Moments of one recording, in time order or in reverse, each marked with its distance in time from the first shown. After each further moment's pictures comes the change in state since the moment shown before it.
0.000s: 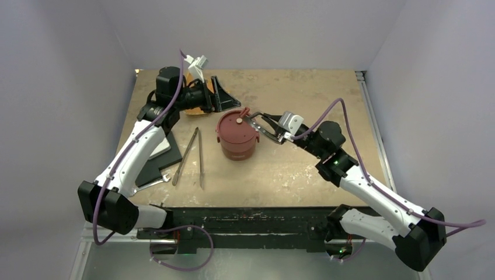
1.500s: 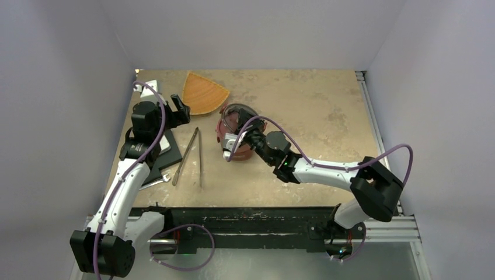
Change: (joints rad) left arm 0.212 -0.360 -0.426 0.075 -0.749 0.277; right arm 0.304 0.504 0.061 0.430 0.579 -0.705
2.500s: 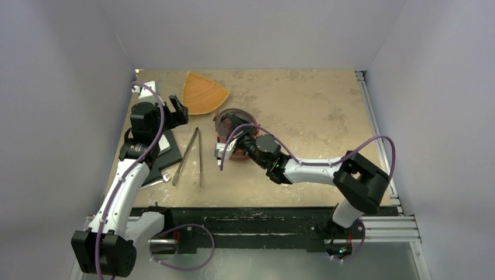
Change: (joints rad) left arm 0.027 -0.003 -0.011 0.001 0.006 0.002; right arm 0.033 0.136 0.015 0.065 -0.031 -0.157
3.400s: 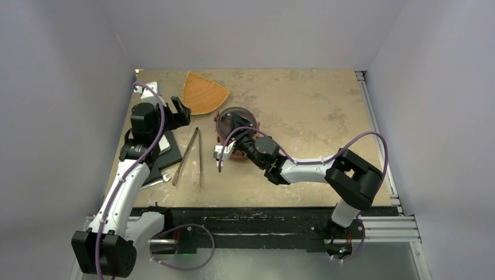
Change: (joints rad) left arm 0.000 -0.002 -0.011 0.010 0.058 0.000; right arm 0.000 0.060 -0.011 0.080 0.011 -0.082
